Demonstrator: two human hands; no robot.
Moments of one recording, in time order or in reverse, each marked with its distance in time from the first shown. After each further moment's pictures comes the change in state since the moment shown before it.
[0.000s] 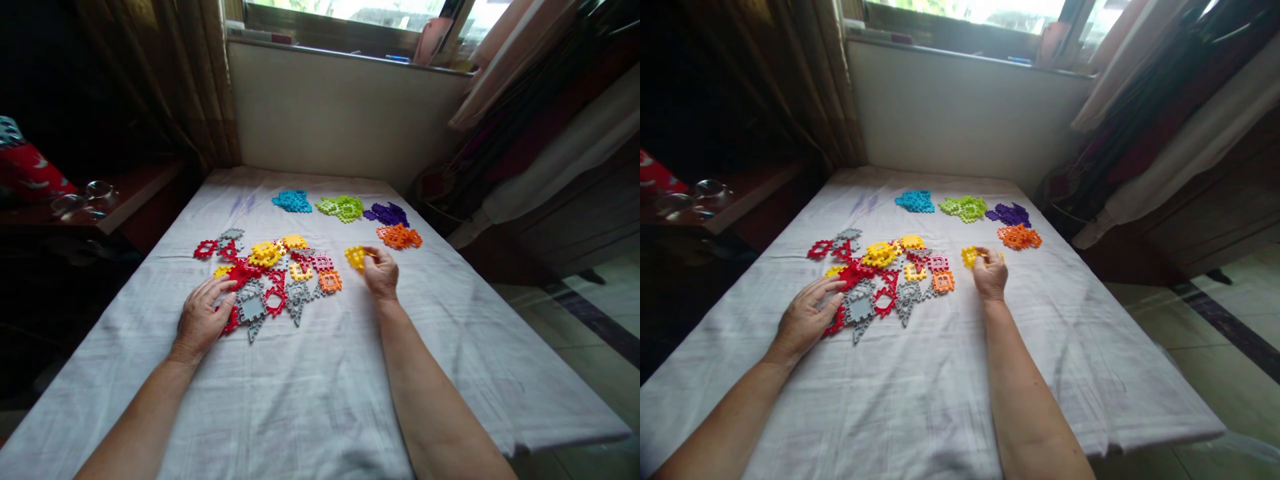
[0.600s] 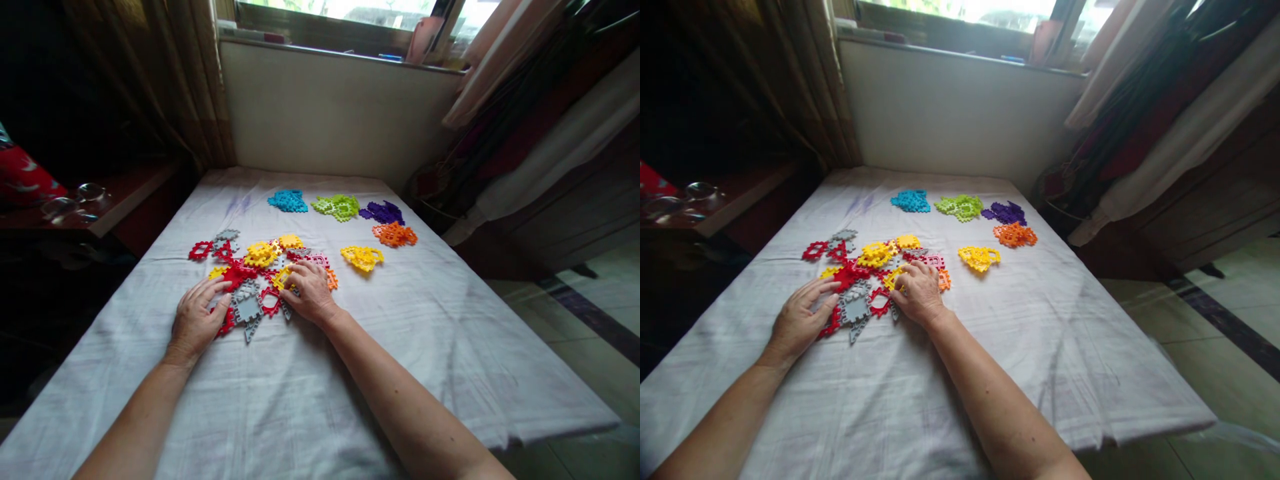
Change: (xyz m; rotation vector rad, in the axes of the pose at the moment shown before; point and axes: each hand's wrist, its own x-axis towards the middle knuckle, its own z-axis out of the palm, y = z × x) left_hand 0.000 -0.003 0.001 0.020 0.042 0.031; right_hand -0.081 -0.080 0.044 -0.186 -0.638 -0.549
